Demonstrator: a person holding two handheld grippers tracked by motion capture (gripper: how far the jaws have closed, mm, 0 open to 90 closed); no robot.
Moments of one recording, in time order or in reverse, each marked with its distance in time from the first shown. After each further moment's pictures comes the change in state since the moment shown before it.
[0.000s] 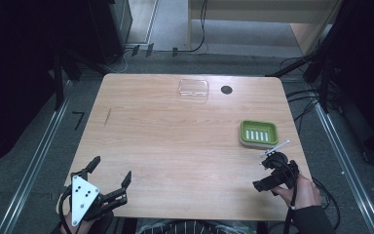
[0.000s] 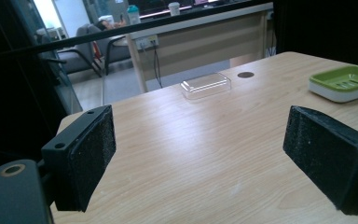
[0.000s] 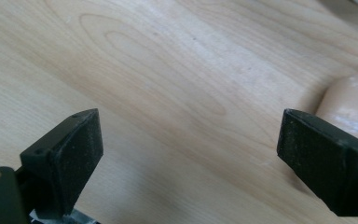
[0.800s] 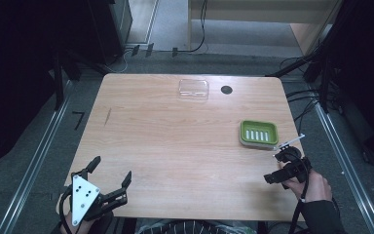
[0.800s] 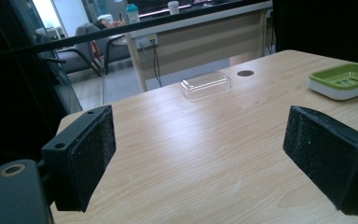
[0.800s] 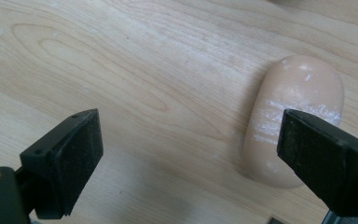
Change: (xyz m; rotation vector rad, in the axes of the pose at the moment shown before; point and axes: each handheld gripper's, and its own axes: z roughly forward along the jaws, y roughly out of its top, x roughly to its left) left arm 0.000 0.000 0.000 0.004 -0.003 0.008; right arm -0.039 -0.004 0.001 0.004 -0.017 0.096
